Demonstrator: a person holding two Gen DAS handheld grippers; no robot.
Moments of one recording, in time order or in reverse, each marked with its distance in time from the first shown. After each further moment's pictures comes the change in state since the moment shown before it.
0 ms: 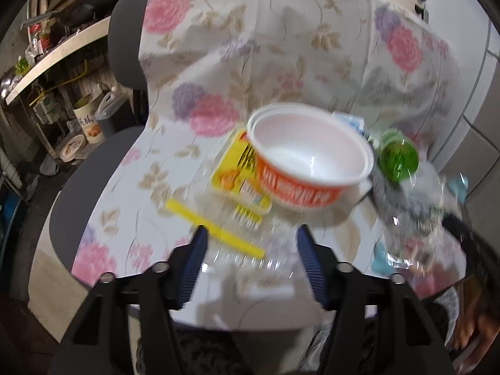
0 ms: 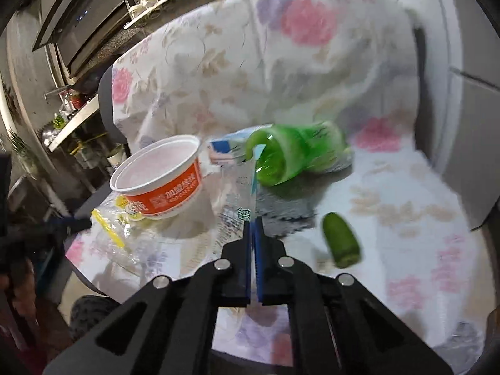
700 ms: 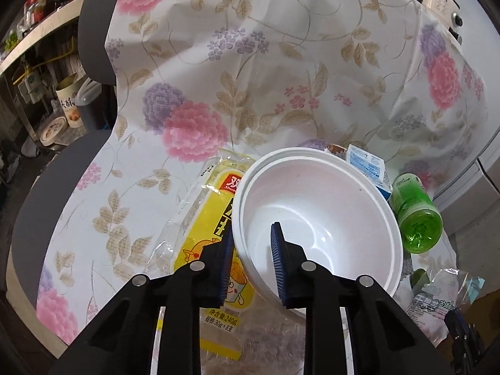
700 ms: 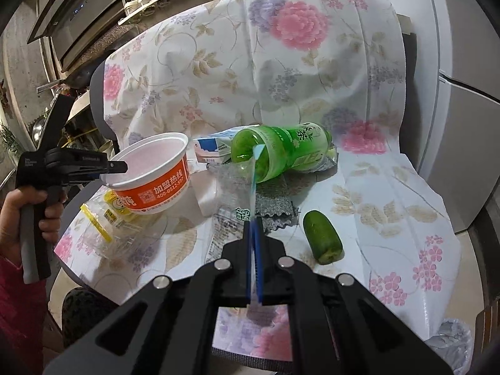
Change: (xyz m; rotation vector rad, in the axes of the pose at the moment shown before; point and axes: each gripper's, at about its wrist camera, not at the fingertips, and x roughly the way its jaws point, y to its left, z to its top) left arm 0.082 0.005 0.070 -0.107 0.062 -0.066; right arm 0.004 0.001 -0.003 -0.010 0.014 -0.044
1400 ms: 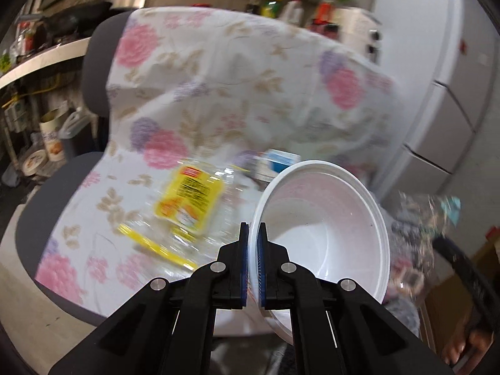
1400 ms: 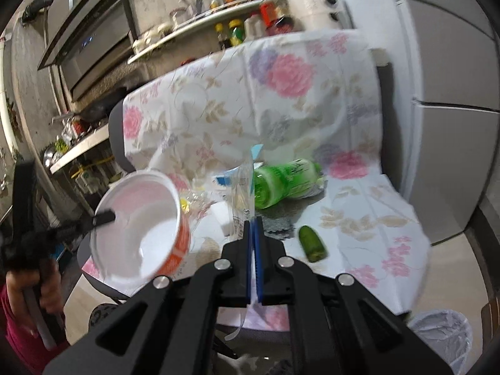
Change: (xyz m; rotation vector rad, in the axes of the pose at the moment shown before) left arm -0.123 -0.026 -0.102 0.118 -0.221 -0.198; right arm -0.109 -0.003 -0.010 0.065 -0.172 -0.003
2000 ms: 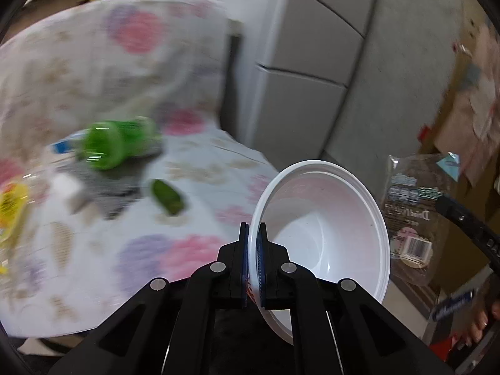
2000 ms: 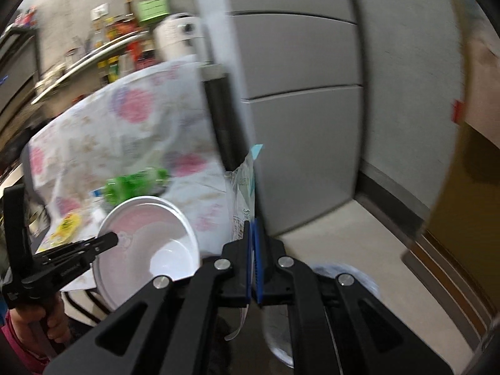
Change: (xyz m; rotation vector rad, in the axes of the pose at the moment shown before) left arm 0.064 -0.227 -0.089 0.372 0.136 -0.376; right arm -0.143 -0.141 -0.072 0.220 -0.061 -0.494
